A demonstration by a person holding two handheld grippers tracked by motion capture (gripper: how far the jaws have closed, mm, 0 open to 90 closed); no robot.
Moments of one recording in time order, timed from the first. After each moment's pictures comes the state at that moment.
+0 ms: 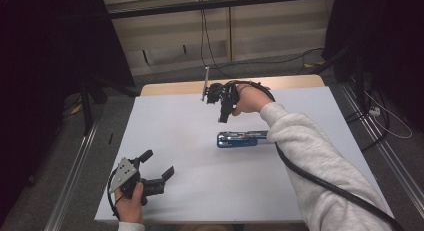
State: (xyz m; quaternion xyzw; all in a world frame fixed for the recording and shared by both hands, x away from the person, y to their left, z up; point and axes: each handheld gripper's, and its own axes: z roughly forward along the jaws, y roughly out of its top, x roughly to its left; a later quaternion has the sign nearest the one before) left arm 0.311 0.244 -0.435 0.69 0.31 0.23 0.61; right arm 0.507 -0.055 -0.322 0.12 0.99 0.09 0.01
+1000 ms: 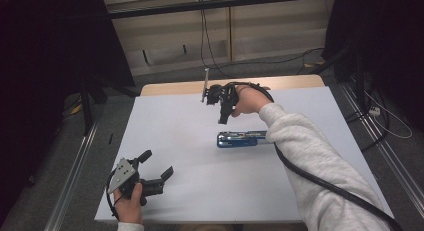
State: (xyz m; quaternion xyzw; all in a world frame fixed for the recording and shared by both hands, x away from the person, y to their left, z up) left arm 0.310 0.245 -0.434 0.69 0.32 0.23 0.61; right arm 0.510 -0.054 -0.329 0.12 0.99 0.09 0.00
